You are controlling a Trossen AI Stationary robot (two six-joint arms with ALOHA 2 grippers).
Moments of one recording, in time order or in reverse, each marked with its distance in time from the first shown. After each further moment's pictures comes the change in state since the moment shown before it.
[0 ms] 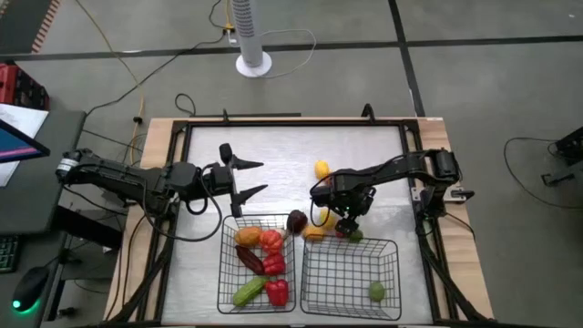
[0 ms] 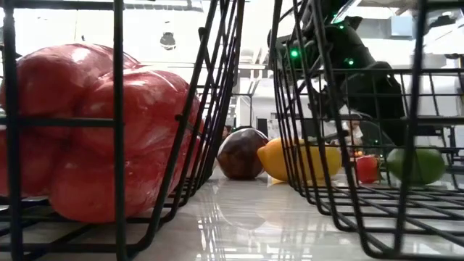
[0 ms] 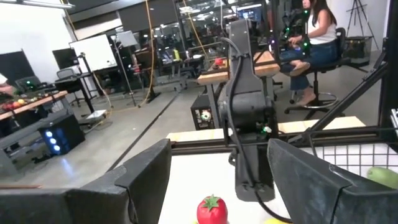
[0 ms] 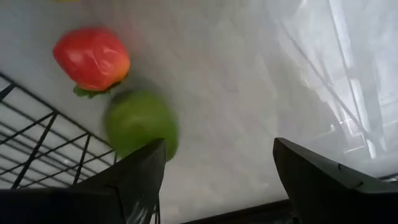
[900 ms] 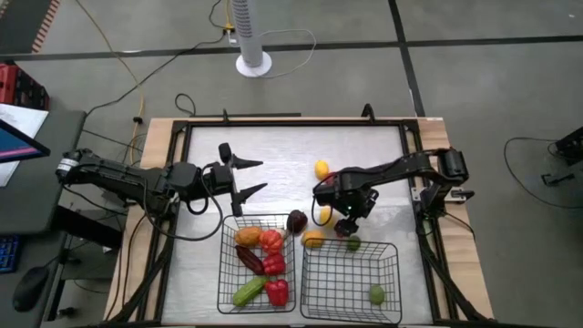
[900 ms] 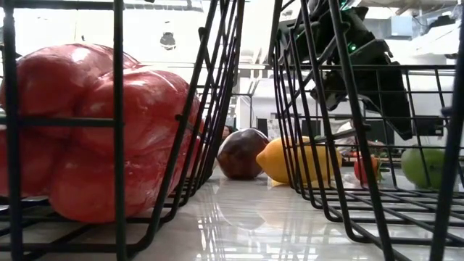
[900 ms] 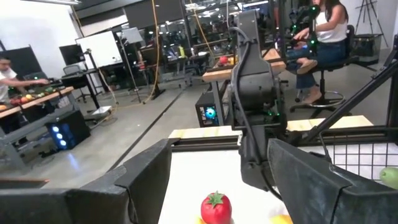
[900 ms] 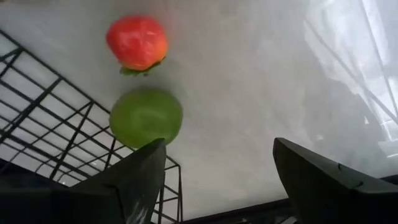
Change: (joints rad) left arm 0.000 0.000 0.000 -0.008 -0.026 -0.008; right arm 0.003 -0.072 -0.007 0.015 -0.078 0.081
